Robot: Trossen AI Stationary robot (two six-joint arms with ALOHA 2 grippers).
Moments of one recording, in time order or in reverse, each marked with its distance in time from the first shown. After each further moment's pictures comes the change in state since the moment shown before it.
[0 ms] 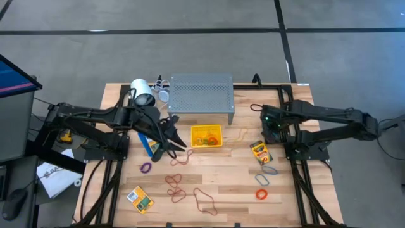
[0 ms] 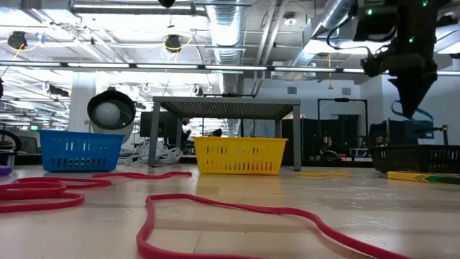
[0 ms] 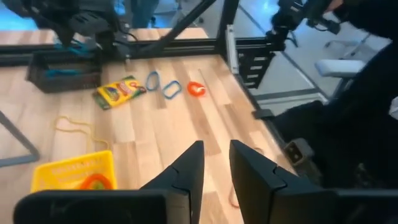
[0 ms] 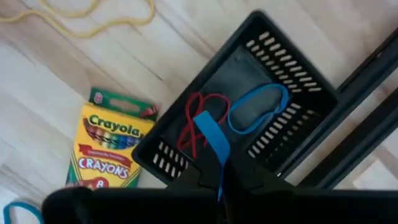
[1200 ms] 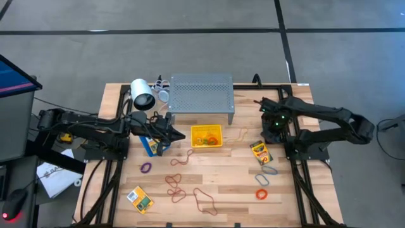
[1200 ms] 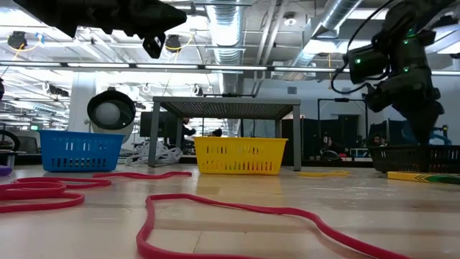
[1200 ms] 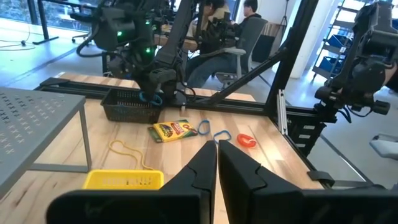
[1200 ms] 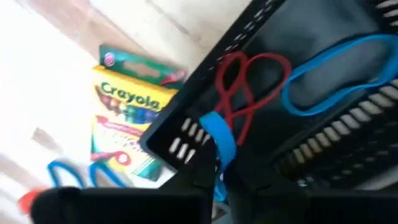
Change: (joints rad) left arm 0.113 -0.156 -0.592 0.802 -0.096 -0.138; right arm -0.303 0.111 -0.153 0.123 -0.361 -0.257
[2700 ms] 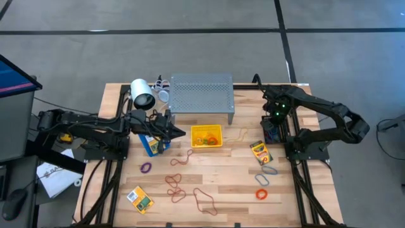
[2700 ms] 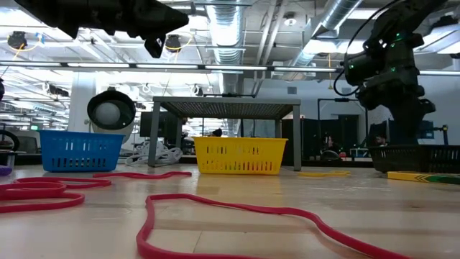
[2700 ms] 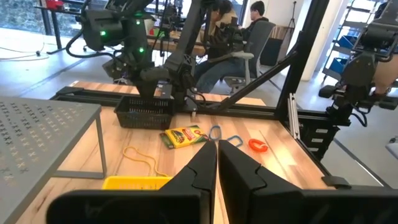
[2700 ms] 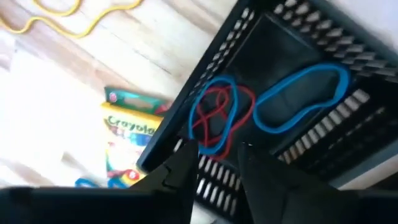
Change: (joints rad) left arm 0.035 -0.002 0.001 0.010 -0.006 0.030; right arm -0.224 0.077 0.100 -0.048 -0.046 -0.113
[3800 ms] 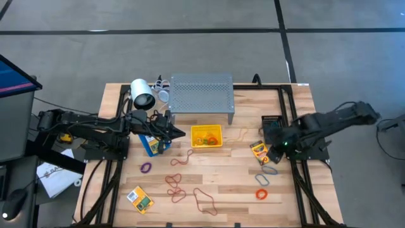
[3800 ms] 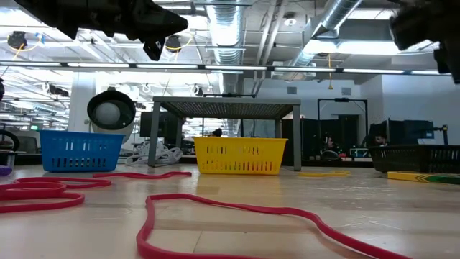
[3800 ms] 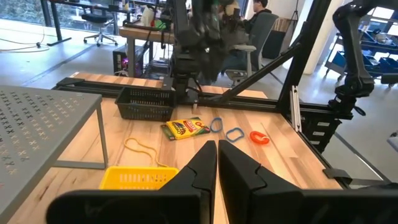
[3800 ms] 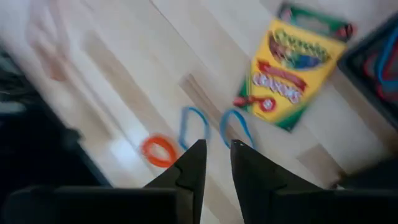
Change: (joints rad) left arm 0.000 0.000 0.000 -0.031 -0.002 0.000; right arm 1.076 -0.326 0.047 0.069 0.123 0.893
